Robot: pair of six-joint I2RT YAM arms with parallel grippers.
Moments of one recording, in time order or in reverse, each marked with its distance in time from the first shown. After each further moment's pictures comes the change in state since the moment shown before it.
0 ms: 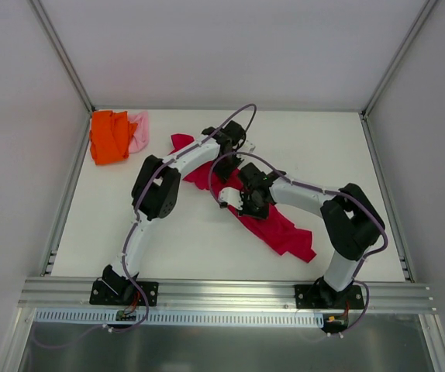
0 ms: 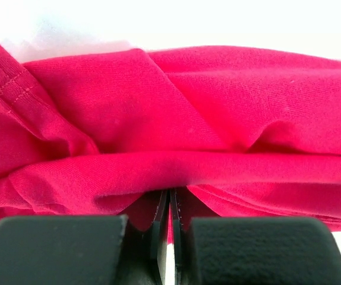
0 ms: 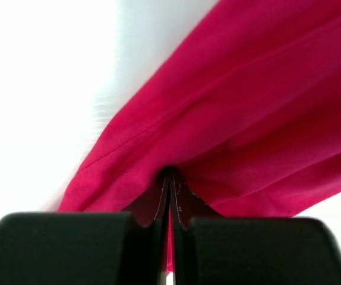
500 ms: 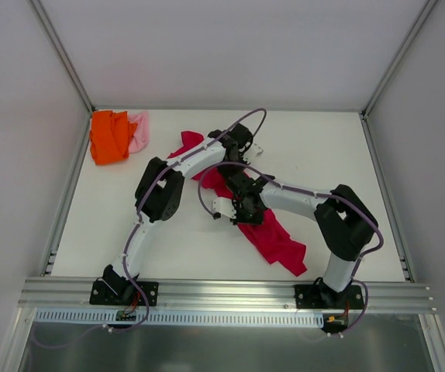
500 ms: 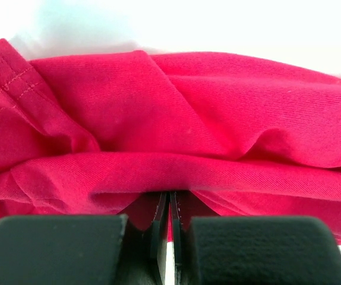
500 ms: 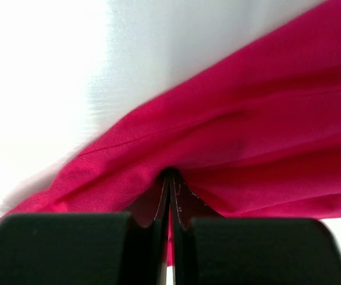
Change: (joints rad) left arm -0.048 0.005 0.016 0.011 -0.006 0.047; right arm 0.101 0.027 0.032 -0.067 0.044 -0.005
